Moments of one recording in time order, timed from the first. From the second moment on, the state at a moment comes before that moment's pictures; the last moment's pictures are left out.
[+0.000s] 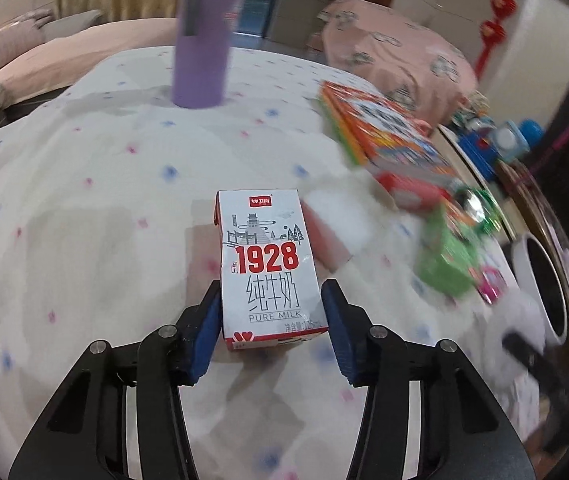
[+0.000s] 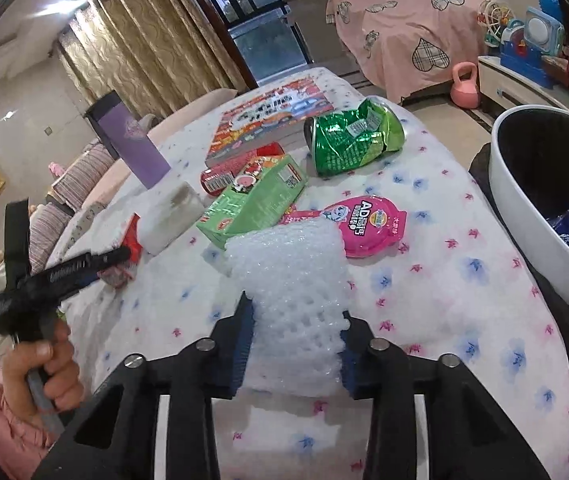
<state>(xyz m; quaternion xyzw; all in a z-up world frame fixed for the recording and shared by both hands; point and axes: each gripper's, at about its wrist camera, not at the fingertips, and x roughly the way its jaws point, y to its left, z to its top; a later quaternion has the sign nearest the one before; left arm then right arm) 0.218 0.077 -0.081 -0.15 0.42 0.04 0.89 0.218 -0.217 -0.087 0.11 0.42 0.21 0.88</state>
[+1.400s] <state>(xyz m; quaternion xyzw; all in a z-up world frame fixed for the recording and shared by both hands) 0.210 -0.152 -0.027 -0.06 0.41 -0.20 0.89 0.185 -0.367 -0.042 0.15 0.35 0.12 0.92</state>
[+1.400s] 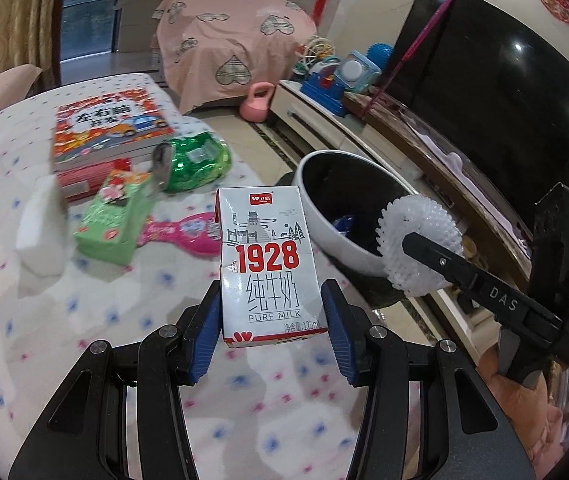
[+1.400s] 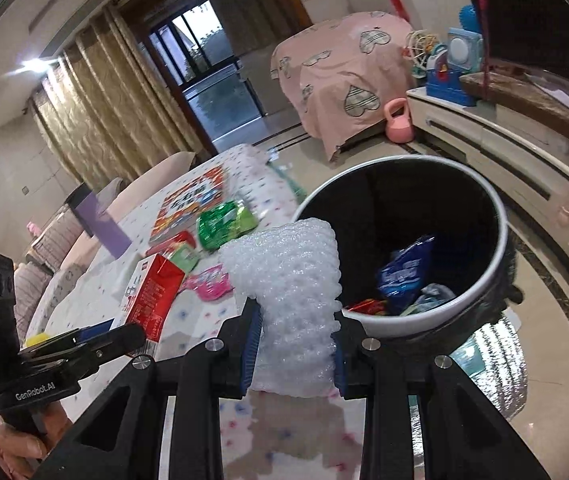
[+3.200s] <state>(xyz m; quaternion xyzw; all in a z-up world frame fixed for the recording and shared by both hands) 0.276 -0.231 -0.029 -0.03 0.44 -0.23 0.87 0.251 -0.456 -0.034 0.16 0.37 0.06 0.91</state>
